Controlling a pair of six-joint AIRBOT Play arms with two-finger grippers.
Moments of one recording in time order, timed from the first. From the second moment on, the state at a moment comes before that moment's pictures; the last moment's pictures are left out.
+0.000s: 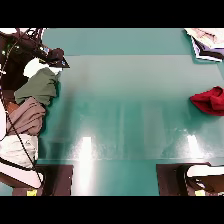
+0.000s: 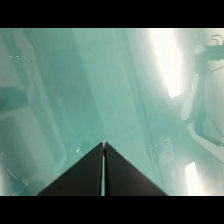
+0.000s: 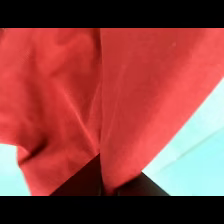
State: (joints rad) left arm -0.01 -1.70 1.97 1.01 -1.51 -1.39; right arm -0.70 -1.56 1.80 -1.71 1.82 1.69
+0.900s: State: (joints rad) left arm -0.01 -1.70 1.97 1.01 -1.49 -1.36; right arm -0.60 -1.25 1.58 -1.11 1.60 1.66
